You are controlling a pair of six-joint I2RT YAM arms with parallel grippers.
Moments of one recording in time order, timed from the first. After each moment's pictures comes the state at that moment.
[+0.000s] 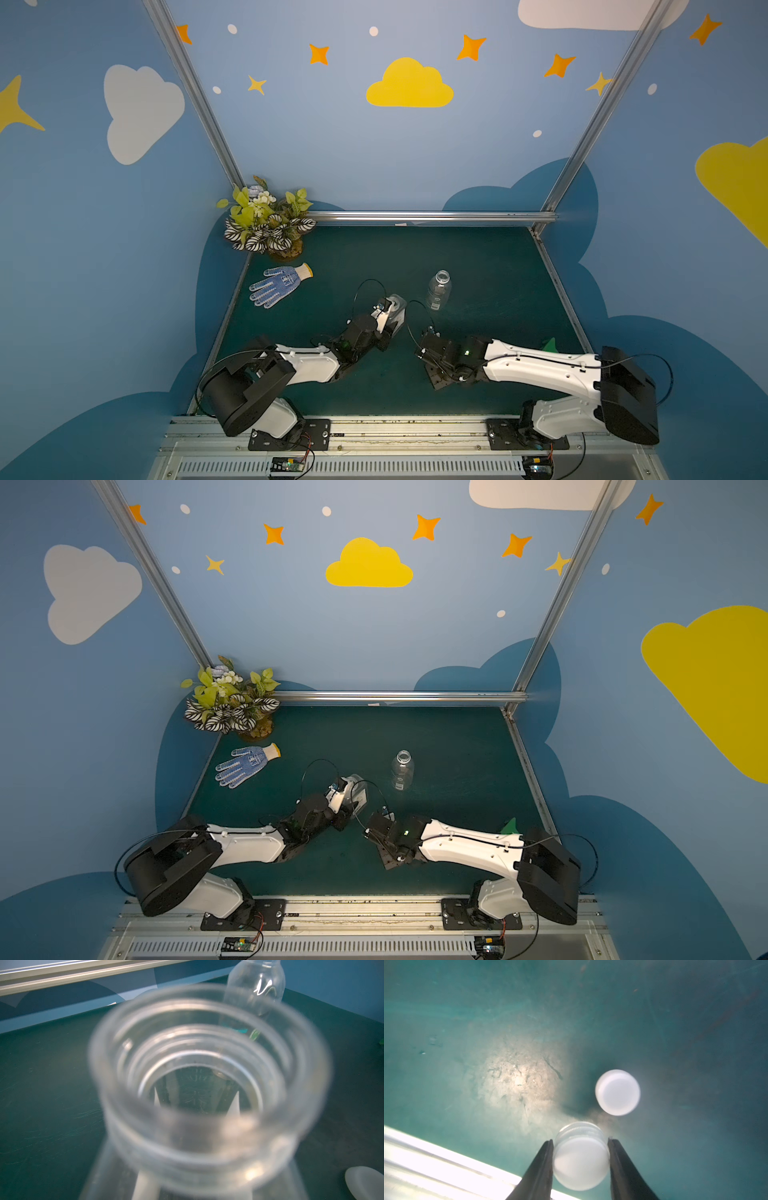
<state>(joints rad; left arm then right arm) -0.78 1.49 0.42 0.58 -0.14 -0.10 1.15 1.34 0.84 -0.83 0.16 0.67</state>
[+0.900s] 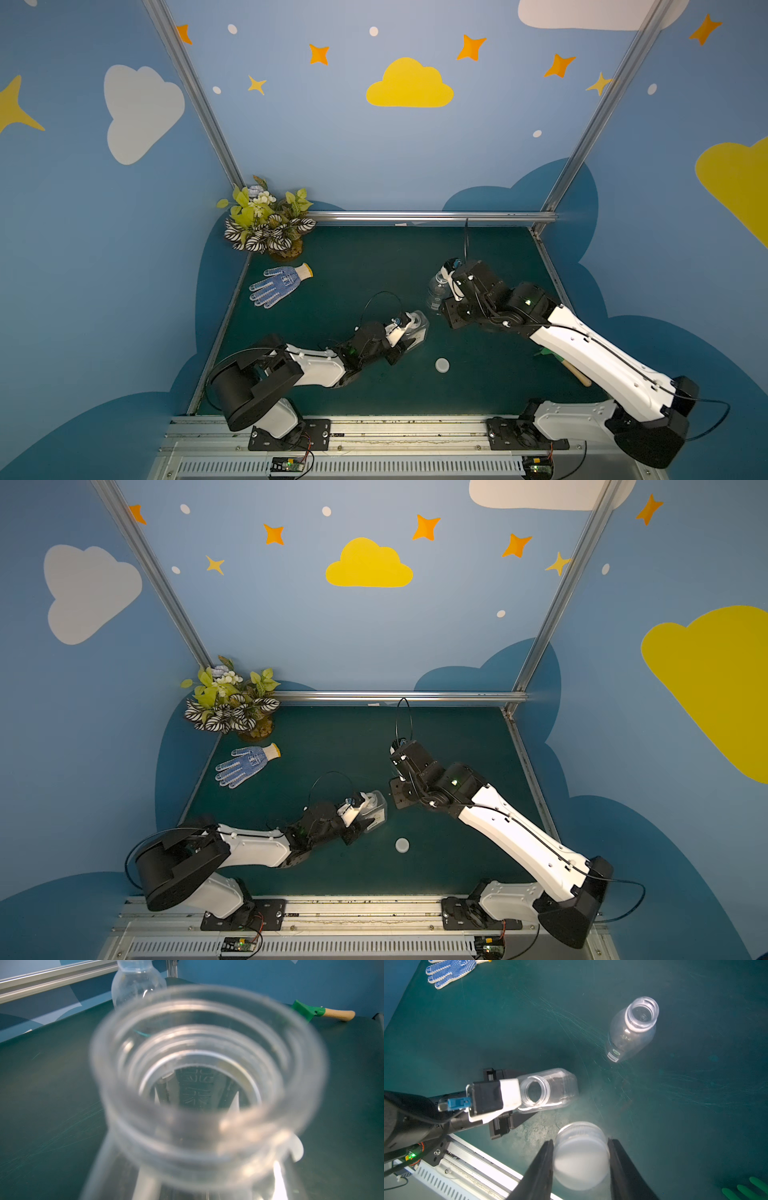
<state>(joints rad) -0.88 1.54 0.43 0.67 0.06 0.02 0.86 1.28 1.36 -1.04 0.14 0.38</state>
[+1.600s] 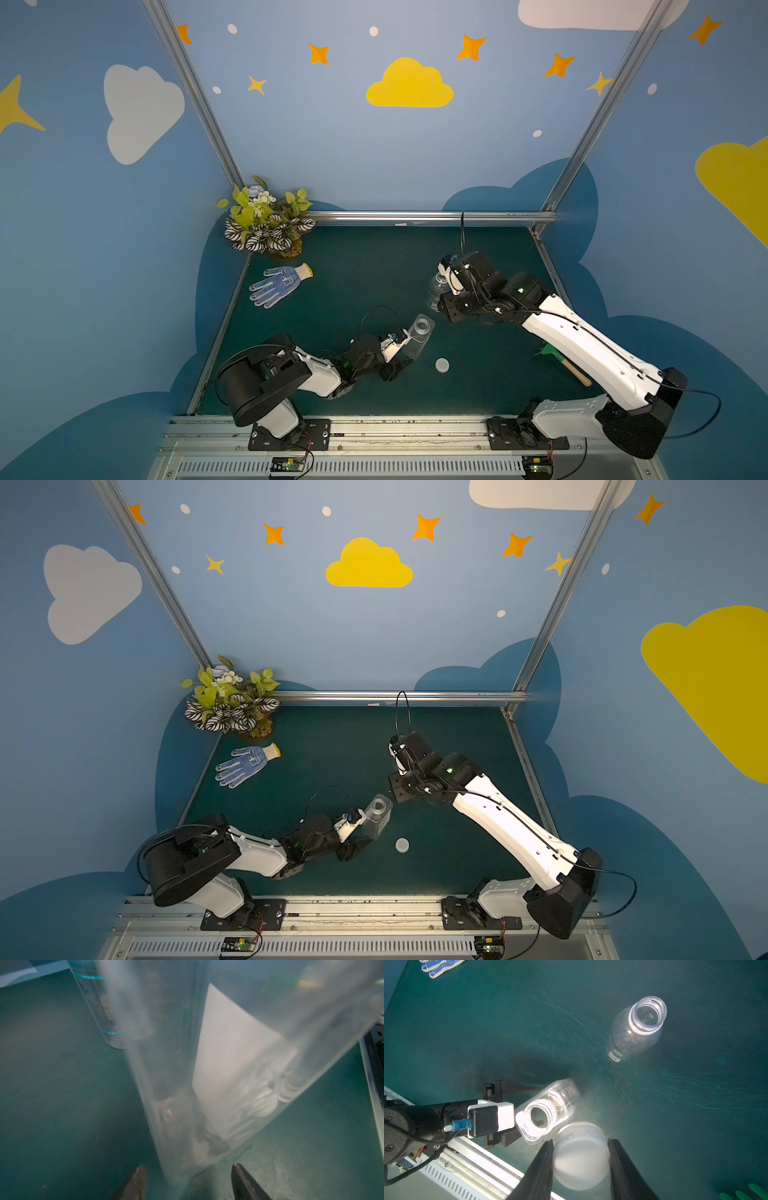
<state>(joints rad) -0.91 1.58 0.29 0.81 0.12 0.01 0.80 1.32 1.39 -1.07 0.07 0.32</state>
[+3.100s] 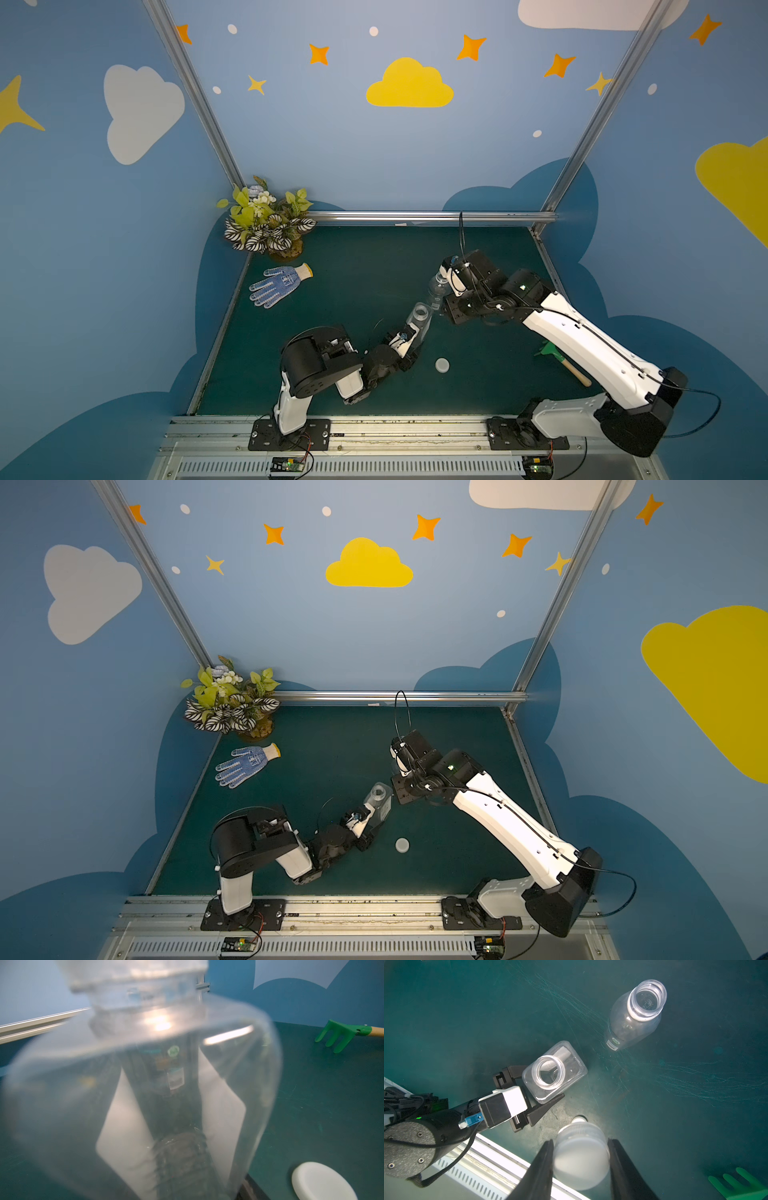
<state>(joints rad) -1.03 1.93 0.39 1.29 -0.32 0.00 0.79 1.33 1.42 -1.15 0.05 0.31</state>
